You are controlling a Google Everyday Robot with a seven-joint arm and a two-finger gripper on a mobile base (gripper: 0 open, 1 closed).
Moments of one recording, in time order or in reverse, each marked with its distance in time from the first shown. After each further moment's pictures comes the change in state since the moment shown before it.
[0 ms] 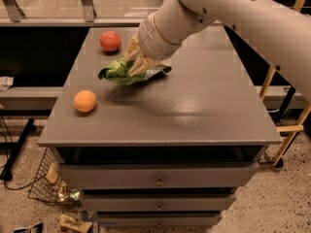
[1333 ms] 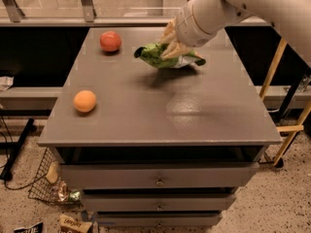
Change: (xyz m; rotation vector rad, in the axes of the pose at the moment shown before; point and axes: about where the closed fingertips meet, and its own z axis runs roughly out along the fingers) arm 0.091 -0.011 -0.057 0.149 0.167 0.163
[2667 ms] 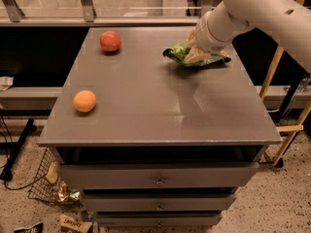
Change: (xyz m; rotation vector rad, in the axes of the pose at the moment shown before) arm 0.098 0.011 0.012 0.004 0.217 0.171
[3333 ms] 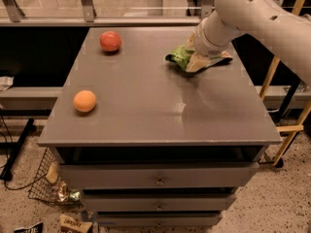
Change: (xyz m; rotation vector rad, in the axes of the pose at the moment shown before) arm 0.020 0.006 0.024 -0.036 0.067 0.039
